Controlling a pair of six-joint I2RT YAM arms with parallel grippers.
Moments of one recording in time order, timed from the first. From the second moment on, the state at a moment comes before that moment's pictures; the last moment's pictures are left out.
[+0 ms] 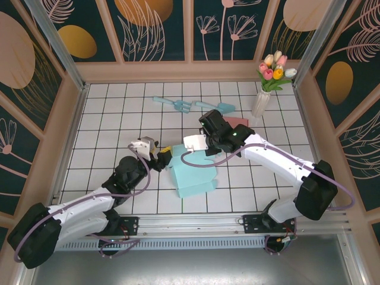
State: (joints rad) left arm -0.73 0.95 0.23 0.61 -0.11 -0.31; right arm 0.81 1.43 1.19 -0.67 0.09 -1.10
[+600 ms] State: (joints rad) left arm -0.73 1.06 0.31 0.58 -0.18 -0.33; right arm 0.81 1.44 1.18 -0.67 0.10 -1.09
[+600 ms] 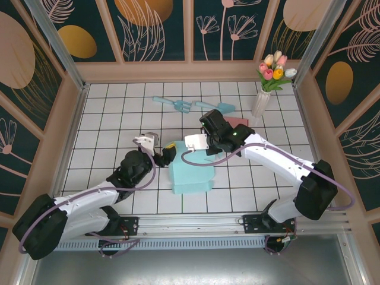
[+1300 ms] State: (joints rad) left arm -0.84 1.16 0.36 0.51 -0.08 -0.56; right arm 0.61 1.66 1.28 -0.74 -0.01 -0.94
